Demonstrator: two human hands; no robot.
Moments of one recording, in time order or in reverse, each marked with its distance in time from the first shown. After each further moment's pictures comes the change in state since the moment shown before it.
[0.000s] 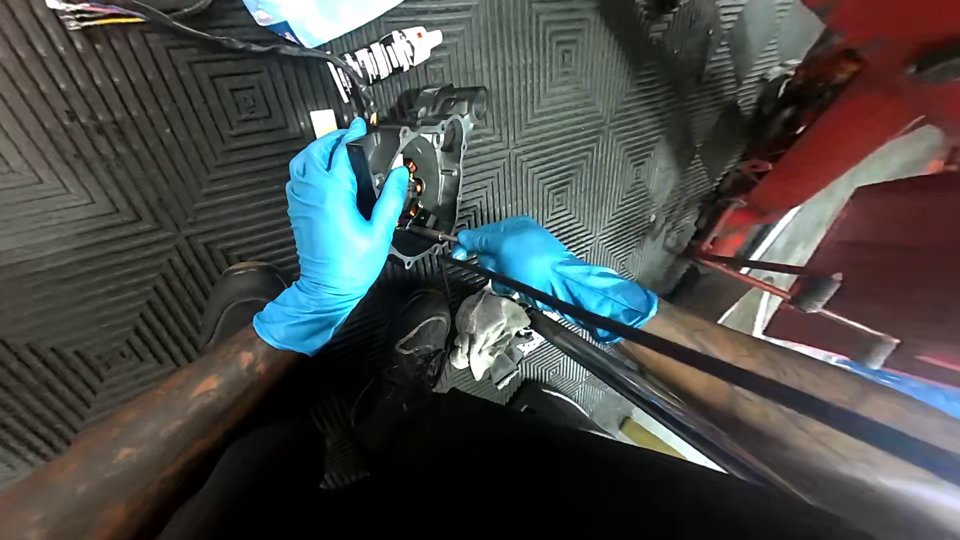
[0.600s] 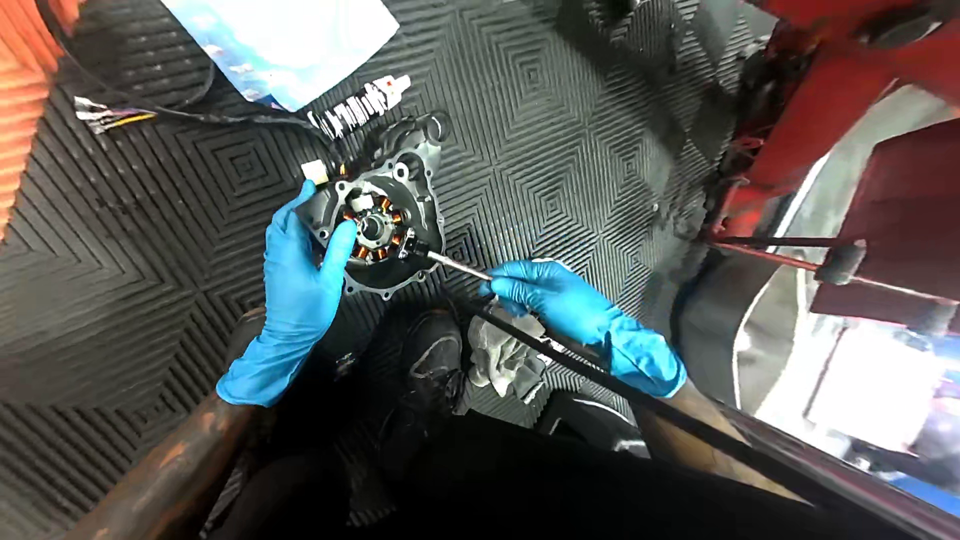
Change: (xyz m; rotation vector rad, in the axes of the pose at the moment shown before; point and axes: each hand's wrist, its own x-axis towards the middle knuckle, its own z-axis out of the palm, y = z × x) left_hand -0.008 -0.037 -0.031 -0.127 -0.188 -0.083; right_hand -0.016 0.080 -0.024 0.068 -0.034 -0.394
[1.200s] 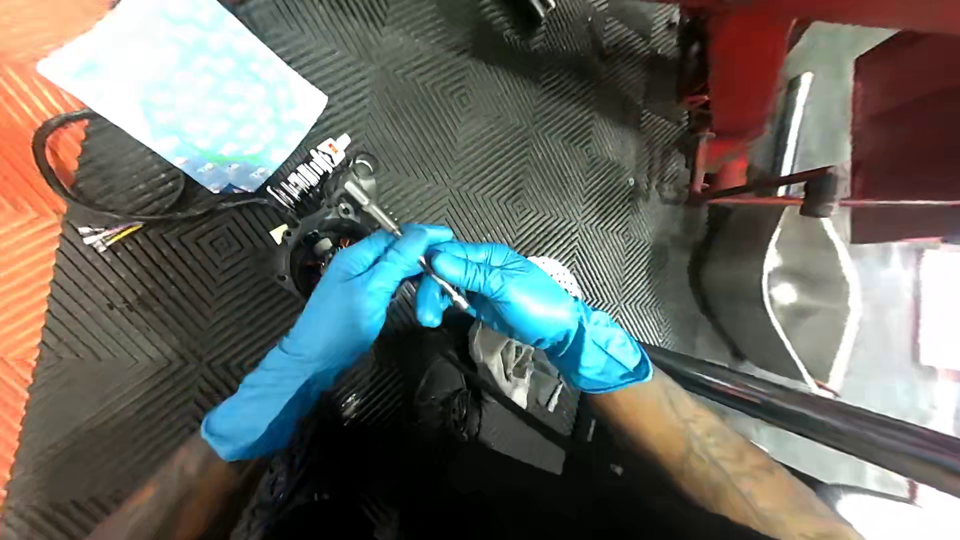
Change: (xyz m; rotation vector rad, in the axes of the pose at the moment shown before) left_hand 0.024 0.141 0.013 -0.581 -0.697 0.003; right_hand -0.001 -0.056 0.015 0.660 -0.152 -0.506
